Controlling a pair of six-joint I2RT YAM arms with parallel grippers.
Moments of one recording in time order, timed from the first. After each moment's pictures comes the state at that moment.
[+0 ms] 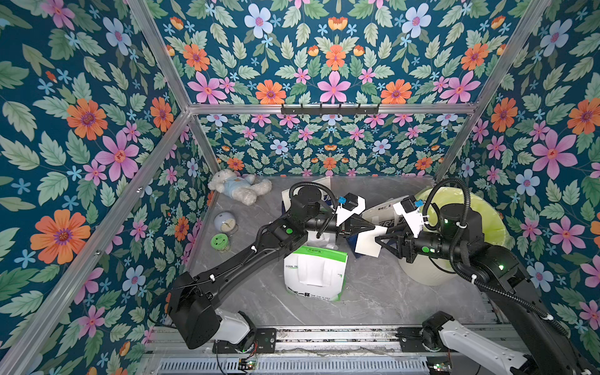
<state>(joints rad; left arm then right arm) -0.84 1.42 1.24 0.10 0.86 0.10 0.49 0.89 1.25 -0.83 -0.52 0.16</state>
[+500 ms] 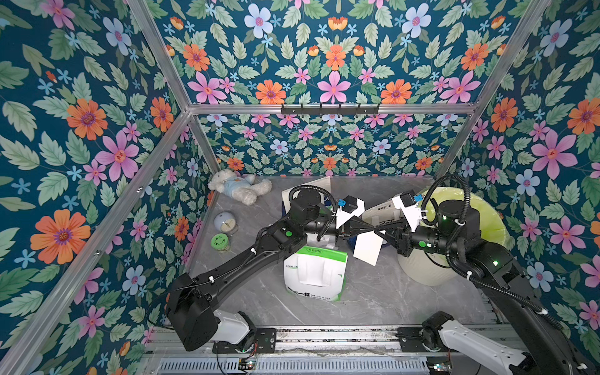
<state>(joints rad) -0.84 1.40 1.21 0.12 0.84 0.10 0.49 0.92 1.25 -0.74 -0.52 0.21</state>
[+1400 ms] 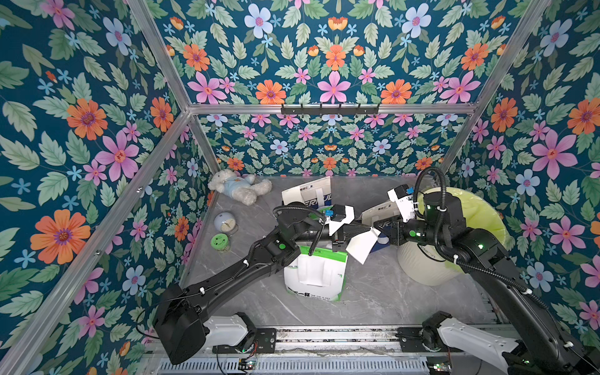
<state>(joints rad) -0.86 1.28 1.03 0.45 0.75 0.07 0.49 1.04 1.32 -0.85 -0.36 0.34</state>
